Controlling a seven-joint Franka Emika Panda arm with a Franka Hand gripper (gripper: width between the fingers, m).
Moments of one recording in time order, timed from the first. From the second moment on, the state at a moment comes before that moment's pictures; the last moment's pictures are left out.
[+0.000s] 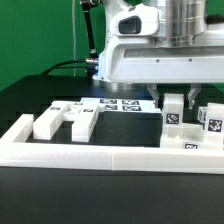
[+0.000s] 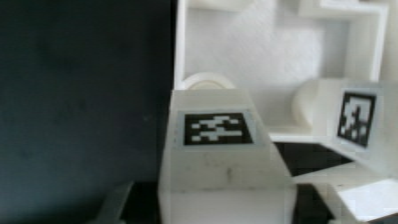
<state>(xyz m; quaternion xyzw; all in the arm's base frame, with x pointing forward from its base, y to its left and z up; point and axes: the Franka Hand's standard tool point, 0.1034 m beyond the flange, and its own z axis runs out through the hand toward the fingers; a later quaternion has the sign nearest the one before) 0.612 0.043 0.082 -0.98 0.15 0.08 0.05</state>
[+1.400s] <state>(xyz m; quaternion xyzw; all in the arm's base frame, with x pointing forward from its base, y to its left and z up) 0.606 0.061 0.082 -0.73 0.68 0.03 0.04</state>
